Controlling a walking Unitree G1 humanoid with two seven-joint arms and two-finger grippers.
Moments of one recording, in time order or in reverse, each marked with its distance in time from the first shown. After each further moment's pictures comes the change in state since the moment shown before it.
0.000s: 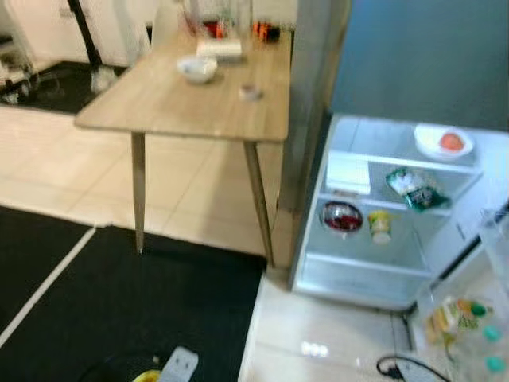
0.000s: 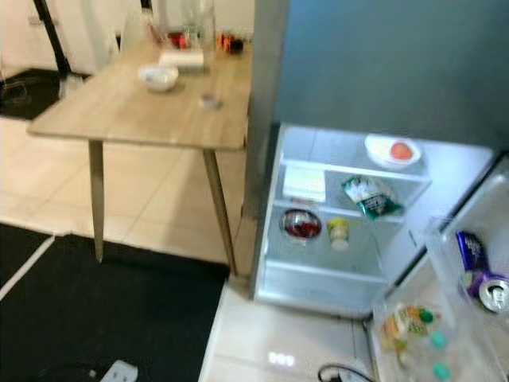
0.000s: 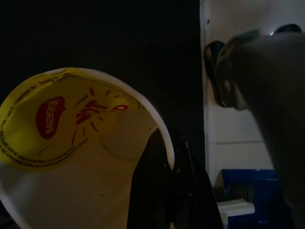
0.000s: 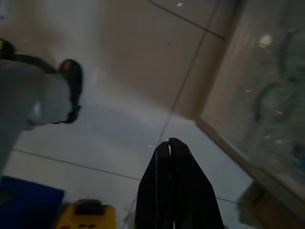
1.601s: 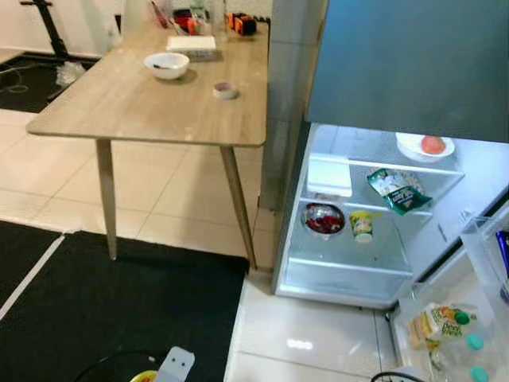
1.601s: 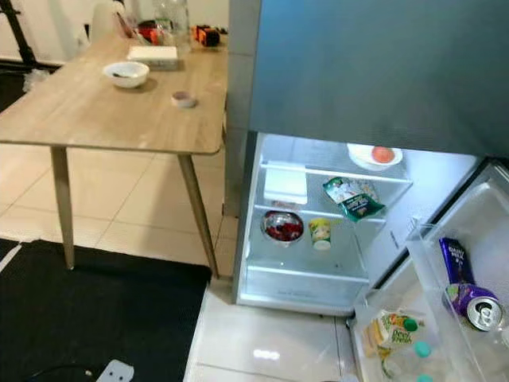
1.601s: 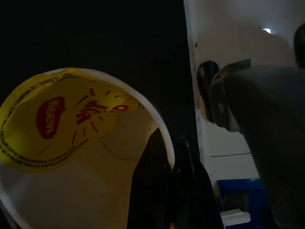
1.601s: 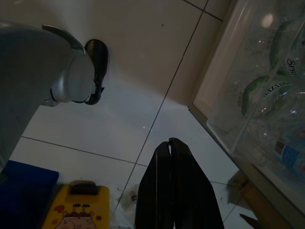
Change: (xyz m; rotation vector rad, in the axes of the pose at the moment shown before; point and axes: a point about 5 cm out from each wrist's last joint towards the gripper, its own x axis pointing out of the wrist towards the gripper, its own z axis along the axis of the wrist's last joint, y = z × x) left arm 0.000 -0.001 0.002 -0.026 -0.023 -0.005; right arm 0.000 0.006 -0.018 -0.075 0.052 0.013
